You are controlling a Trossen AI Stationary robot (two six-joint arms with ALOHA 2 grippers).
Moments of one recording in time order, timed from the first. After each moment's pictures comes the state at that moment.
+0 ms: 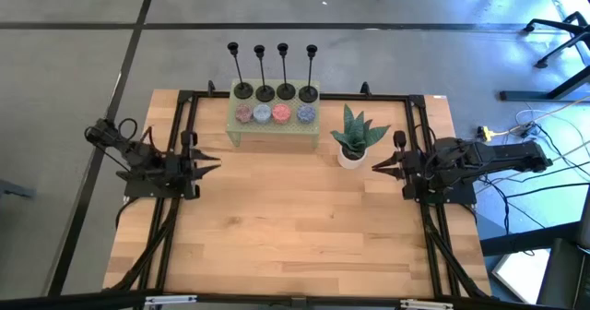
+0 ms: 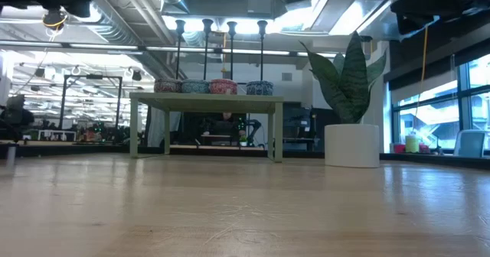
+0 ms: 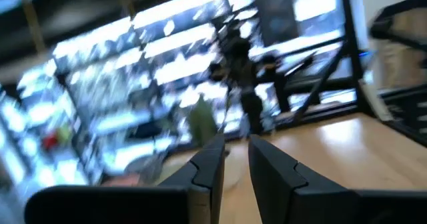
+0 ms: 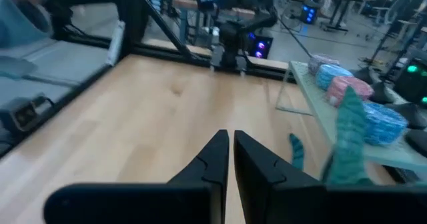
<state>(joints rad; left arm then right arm) -0.53 0.08 0.22 0.03 -0.65 0.36 0.17 0.38 0.44 -0.28 0.08 -0.13</state>
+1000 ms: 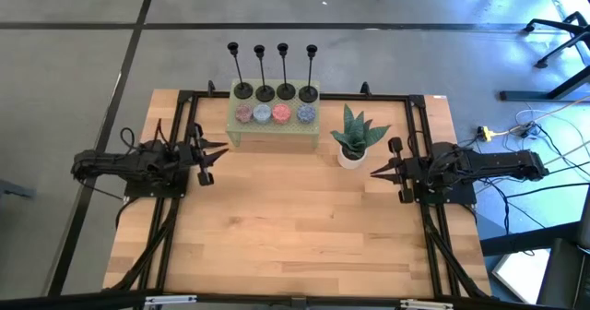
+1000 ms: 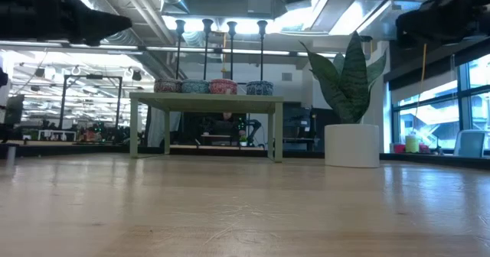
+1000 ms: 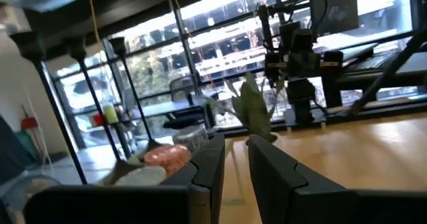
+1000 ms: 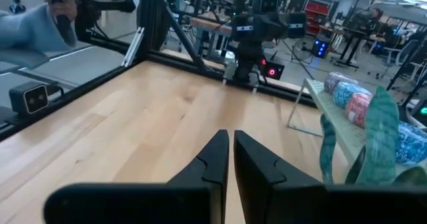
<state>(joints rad) -0.04 0.00 0.06 0.13 -0.33 0.30 0.09 0.25 0.22 -0.08 -0.08 -0.22</state>
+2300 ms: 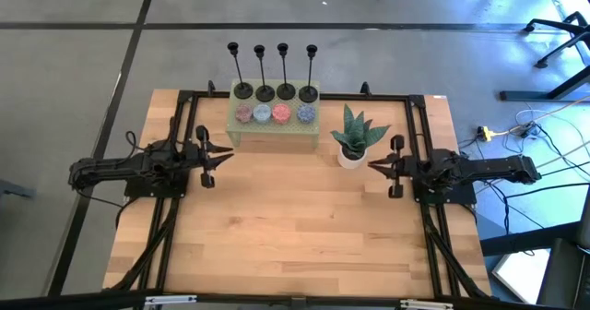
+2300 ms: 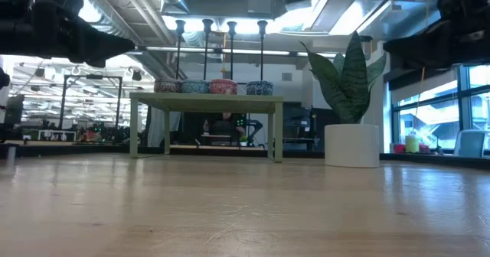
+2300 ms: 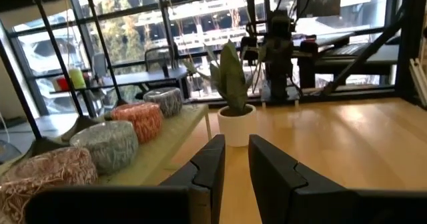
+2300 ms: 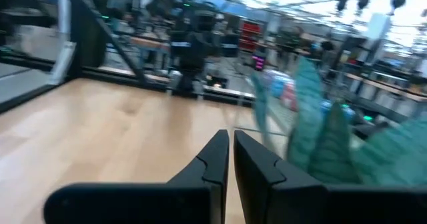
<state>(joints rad) 0.10 0.00 0.01 0.06 -0.13 0.13 0.09 0.10 0.01 0.13 0.13 -0.20</state>
